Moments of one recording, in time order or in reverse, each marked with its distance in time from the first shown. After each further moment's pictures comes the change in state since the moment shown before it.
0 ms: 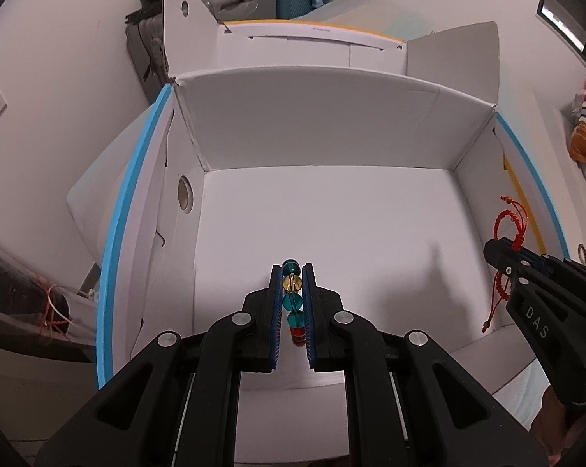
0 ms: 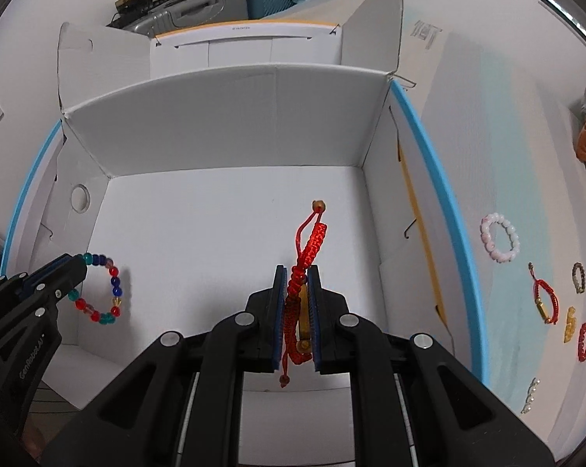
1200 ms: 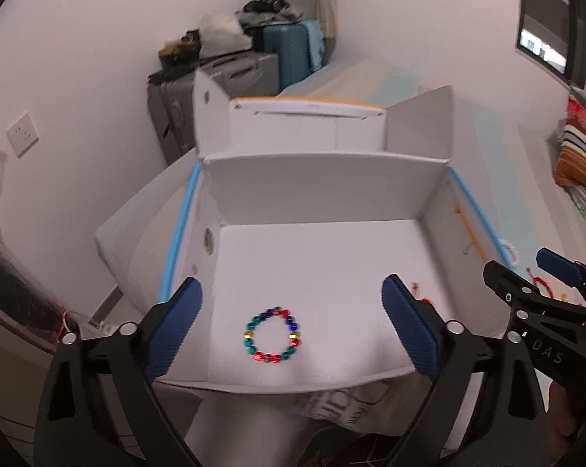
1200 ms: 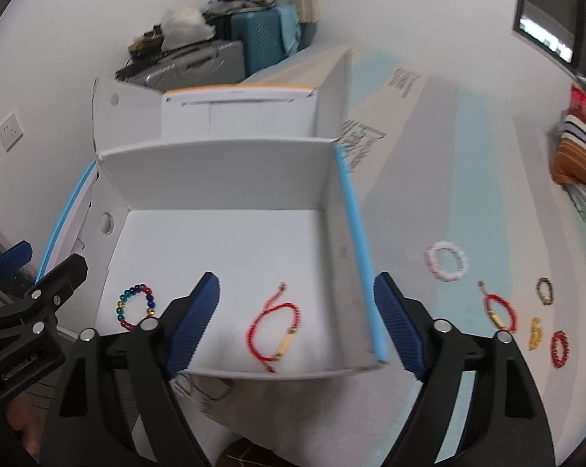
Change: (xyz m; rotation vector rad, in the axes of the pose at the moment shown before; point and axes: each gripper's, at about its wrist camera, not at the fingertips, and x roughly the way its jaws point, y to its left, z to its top) left arm -0.090 -0.024 -0.017 0.006 -0.241 0.010; right arm -0.092 -0.033 -0.023 0.006 -0.209 -0.024
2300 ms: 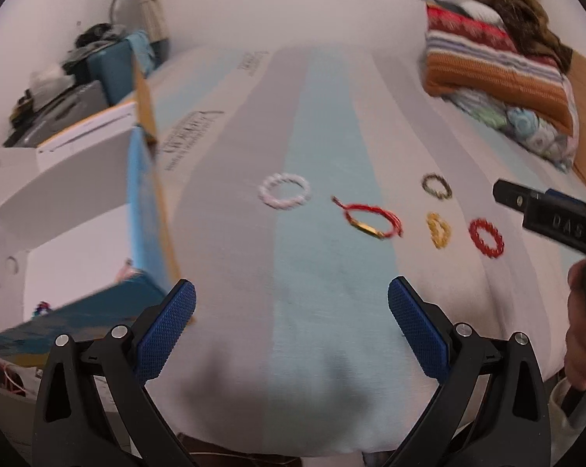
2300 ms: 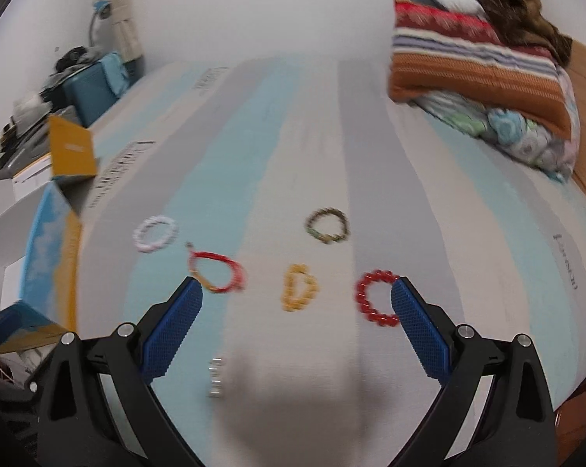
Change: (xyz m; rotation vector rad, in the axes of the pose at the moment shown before) left arm -0.009 -0.307 -0.087 0.327 0.054 -0.286; right arm -0.054 -0.346 -0.114 0.356 -0.009 -0.274
